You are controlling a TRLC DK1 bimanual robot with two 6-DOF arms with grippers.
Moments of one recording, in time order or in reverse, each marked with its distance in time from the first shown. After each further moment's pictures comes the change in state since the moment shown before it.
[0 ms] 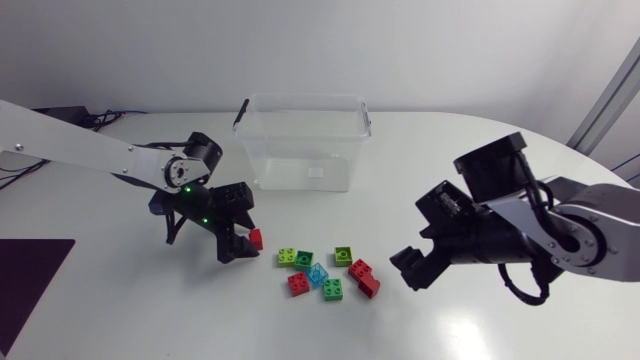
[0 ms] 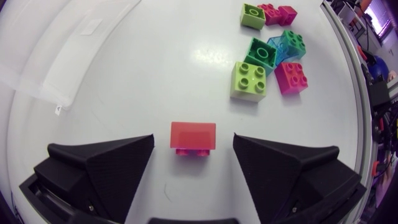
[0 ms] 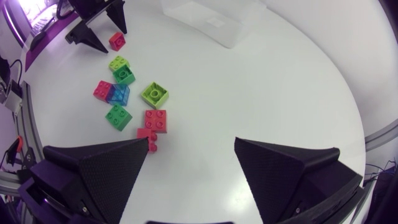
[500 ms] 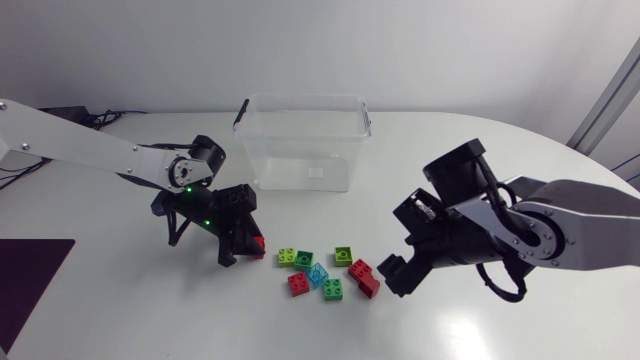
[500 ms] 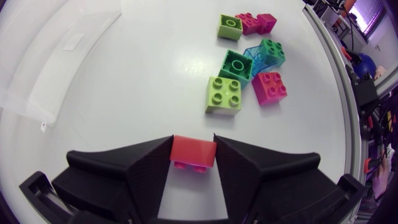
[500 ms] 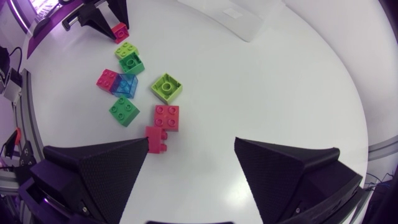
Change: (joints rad) left arm -0.007 0.012 0.012 -0.052 0.108 0.042; right arm 0.066 0.108 0.037 0.002 0.010 0.002
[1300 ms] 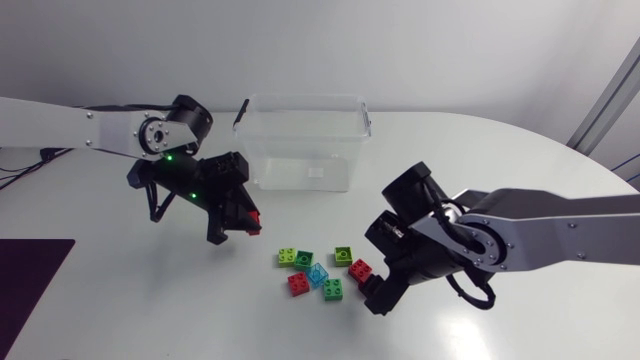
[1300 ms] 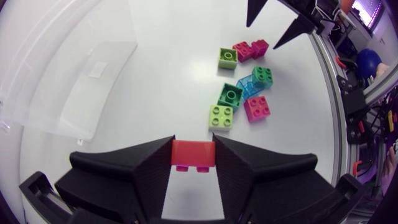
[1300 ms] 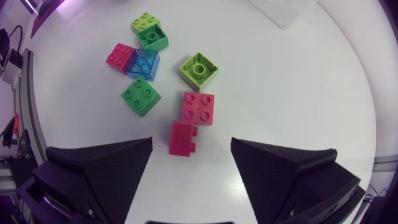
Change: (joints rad) left arm -0.005 -0.171 0.076 -0.143 -0.021 -0.002; right arm 0.105 0.162 0.029 -0.001 0.009 0.026
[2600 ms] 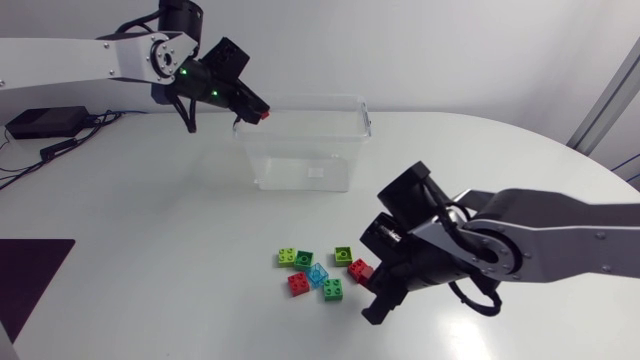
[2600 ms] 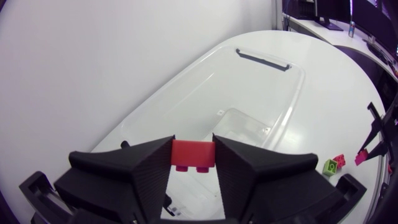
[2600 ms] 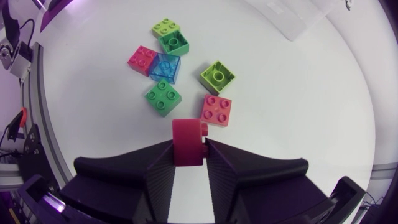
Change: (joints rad) left arm 0.052 0.231 0.538 0.303 -0.157 -0.484; right arm 0.068 -0.076 0.005 -0.058 0.003 0.022
